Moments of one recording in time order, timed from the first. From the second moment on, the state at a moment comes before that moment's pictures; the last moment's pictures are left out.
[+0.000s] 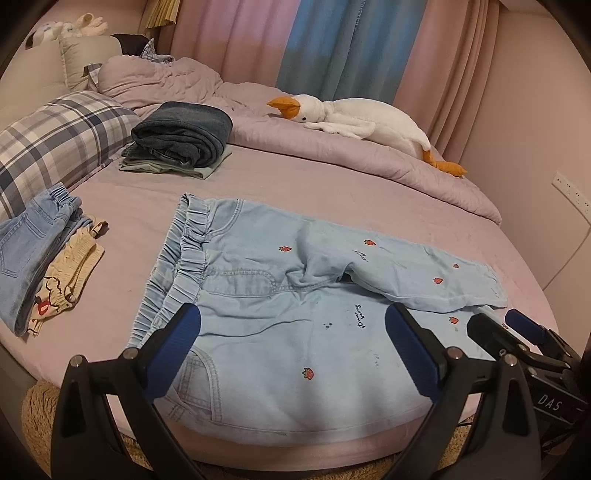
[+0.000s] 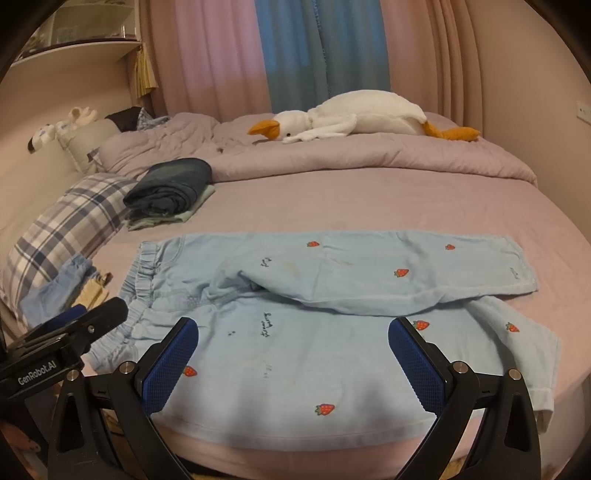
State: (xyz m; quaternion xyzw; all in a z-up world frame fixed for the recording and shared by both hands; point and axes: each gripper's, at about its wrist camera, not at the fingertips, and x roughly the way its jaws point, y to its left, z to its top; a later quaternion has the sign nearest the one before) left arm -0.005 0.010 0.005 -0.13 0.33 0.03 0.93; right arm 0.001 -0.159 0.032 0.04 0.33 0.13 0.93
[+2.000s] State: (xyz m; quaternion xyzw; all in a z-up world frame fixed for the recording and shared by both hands) left arm -0.010 0.016 0.004 -0.13 0.33 0.04 0.93; right arm 0.006 -0.165 0.028 0.03 0.34 0.10 0.93
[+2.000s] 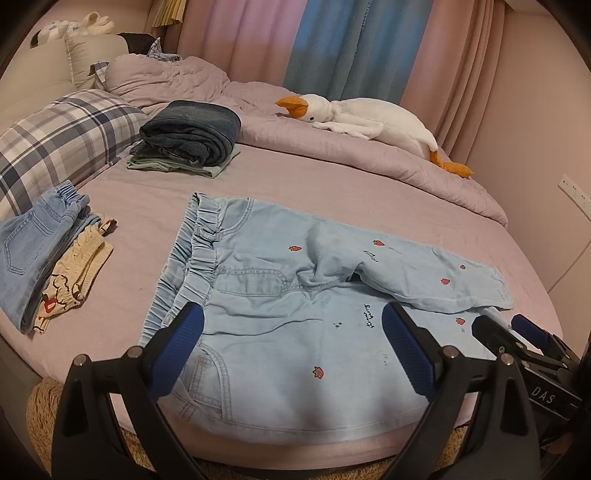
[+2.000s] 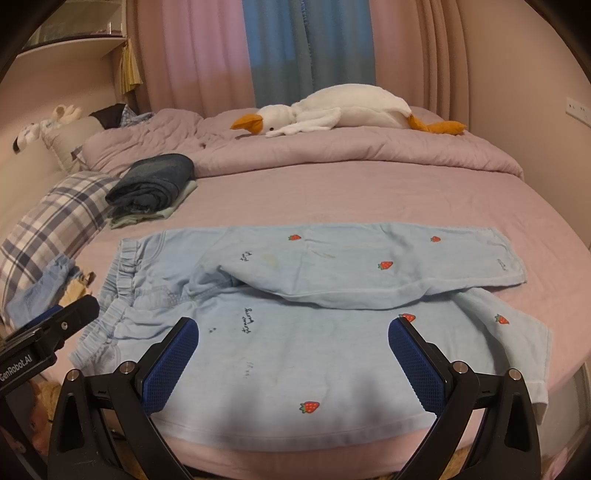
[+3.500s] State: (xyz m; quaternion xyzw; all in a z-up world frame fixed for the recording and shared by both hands) left arm -0.009 0.011 0.002 -0.13 0.33 0.04 0.94; right arm 0.008 -0.170 0.028 0.05 0.34 0.10 0.93
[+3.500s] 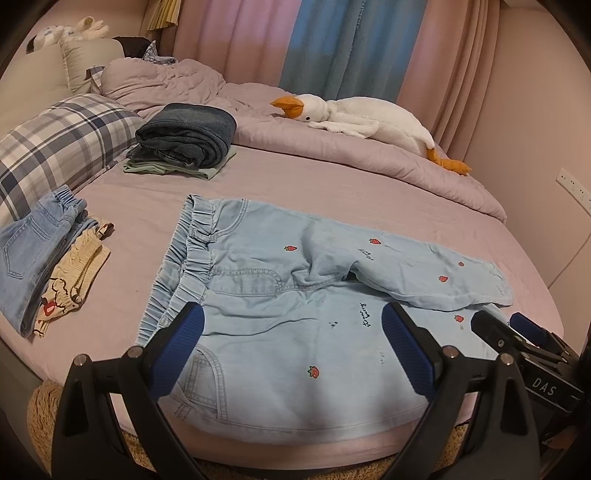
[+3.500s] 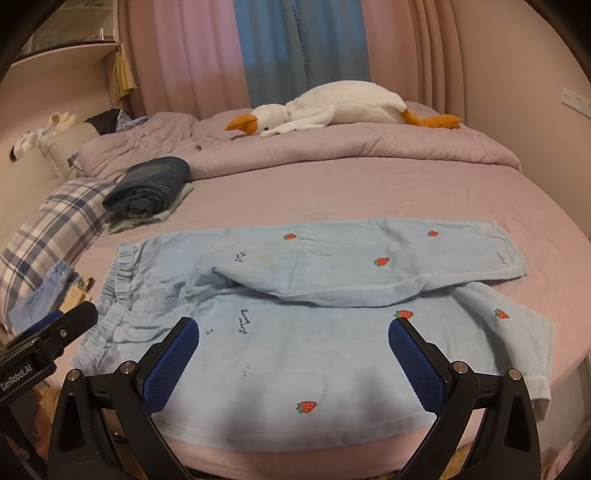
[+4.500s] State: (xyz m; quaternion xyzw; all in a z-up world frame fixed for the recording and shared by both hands) left arm -0.003 0.001 -0.002 -0.12 0.34 0.03 0.93; right arm 0.009 -0.186 0.022 0.07 0.35 0.10 0.93
